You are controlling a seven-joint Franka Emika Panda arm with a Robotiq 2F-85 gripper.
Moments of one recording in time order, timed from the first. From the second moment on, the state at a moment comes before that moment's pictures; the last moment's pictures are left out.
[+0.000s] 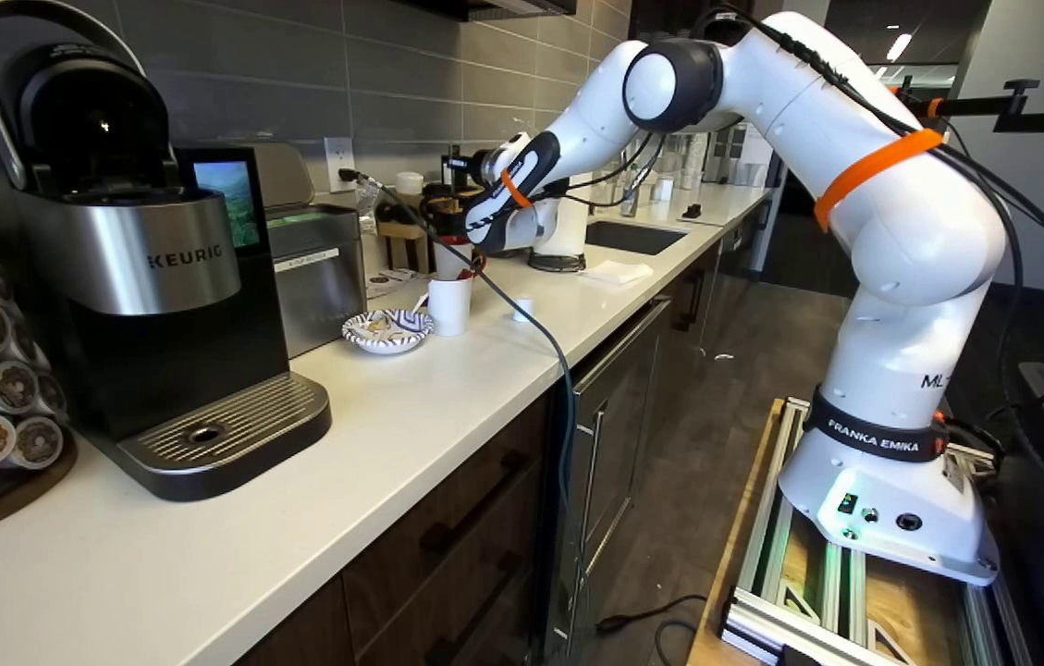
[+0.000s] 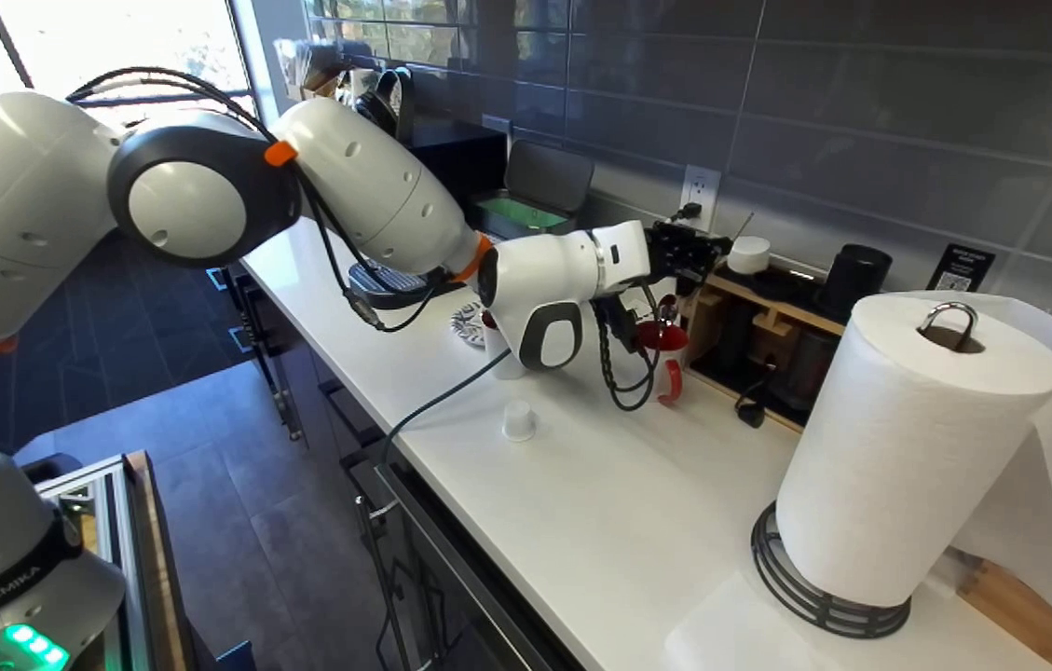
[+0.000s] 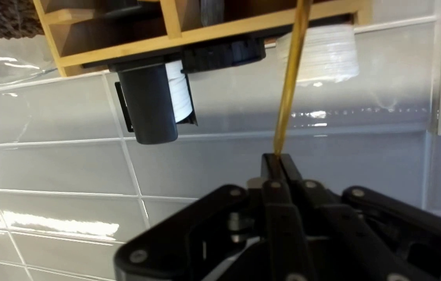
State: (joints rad) arm -0.21 0.85 -0.07 -1.53 0.06 3.95 0.17
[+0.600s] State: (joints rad) arm -0.22 0.90 -0.06 -1.53 0.06 3.95 0.17
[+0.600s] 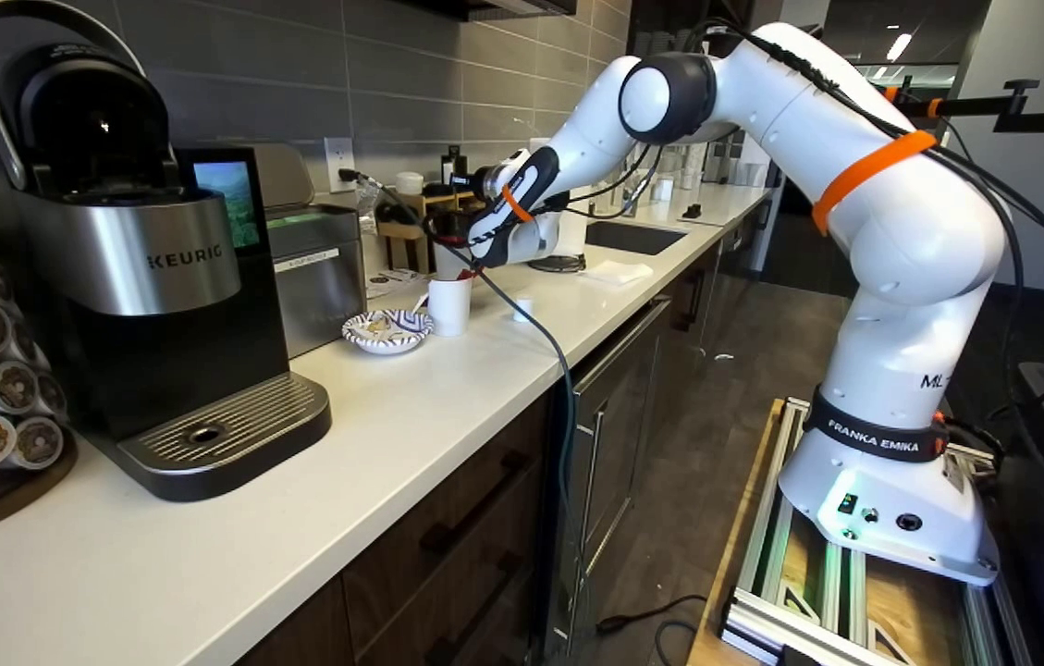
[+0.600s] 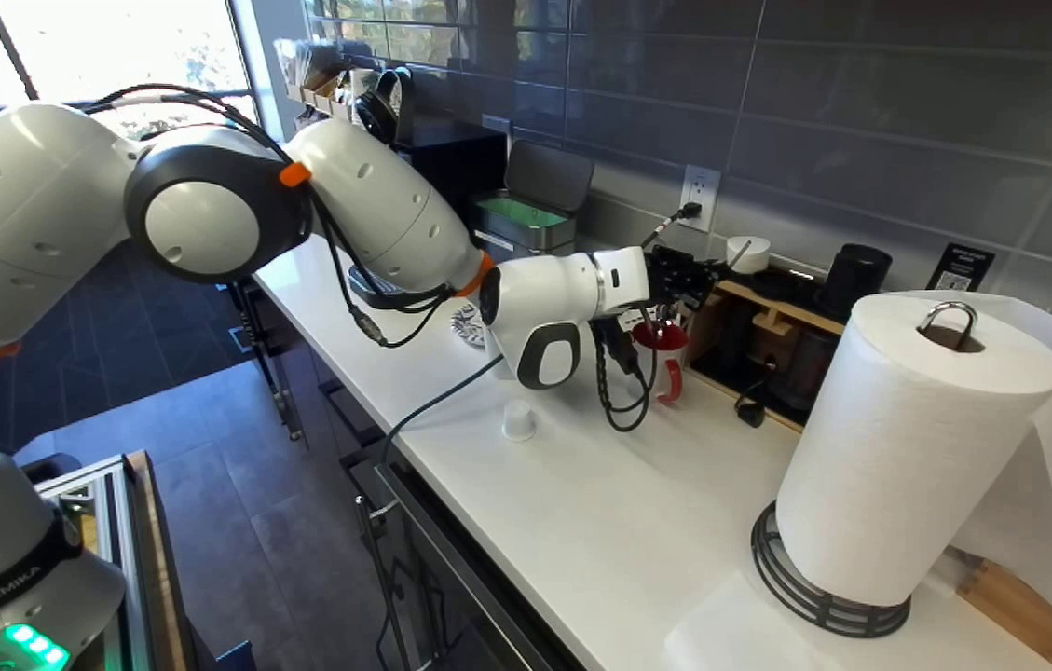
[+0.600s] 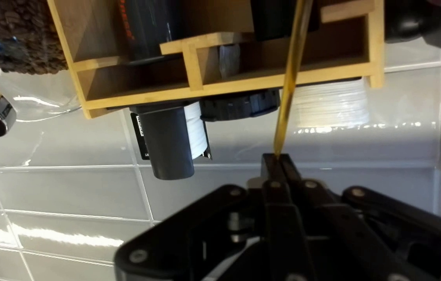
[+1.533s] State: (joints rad) arm -0.22 0.91 -0.04 -1.53 0.07 3.96 0.17
